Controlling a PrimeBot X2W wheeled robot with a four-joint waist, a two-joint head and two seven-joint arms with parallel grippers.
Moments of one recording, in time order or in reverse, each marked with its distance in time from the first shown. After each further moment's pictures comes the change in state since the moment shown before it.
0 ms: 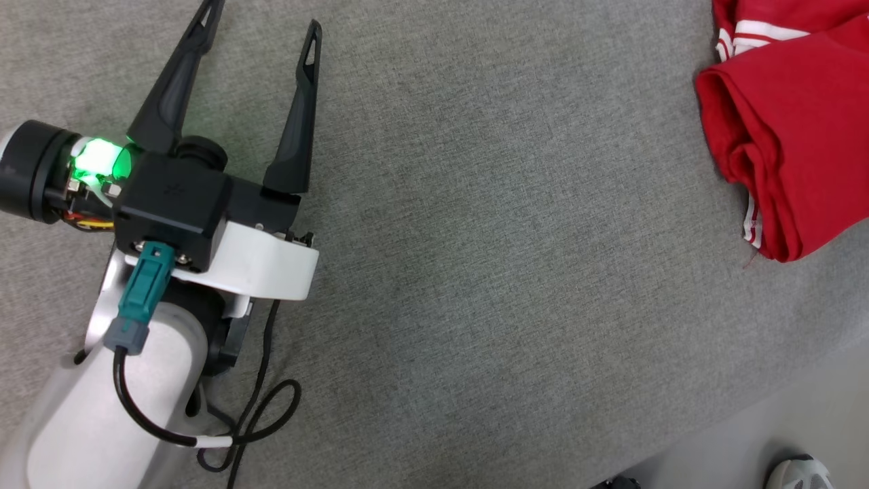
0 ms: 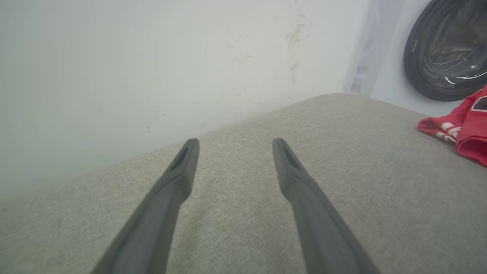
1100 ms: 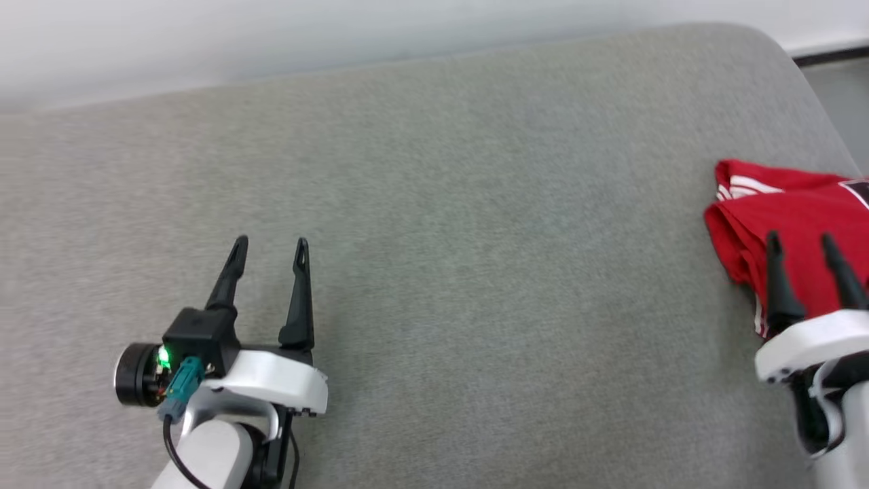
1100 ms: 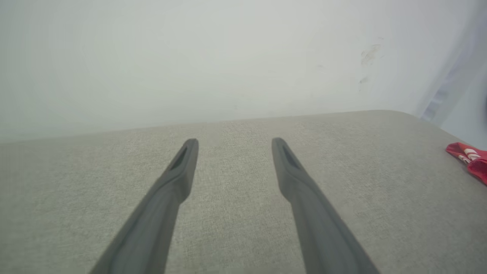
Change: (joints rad) left arm 0.363 -0.157 0.041 0.341 -0.245 0.069 -0.278; right arm 0.526 0.359 -0.338 -0.401 -0.438 0.000 -0.179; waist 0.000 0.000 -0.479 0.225
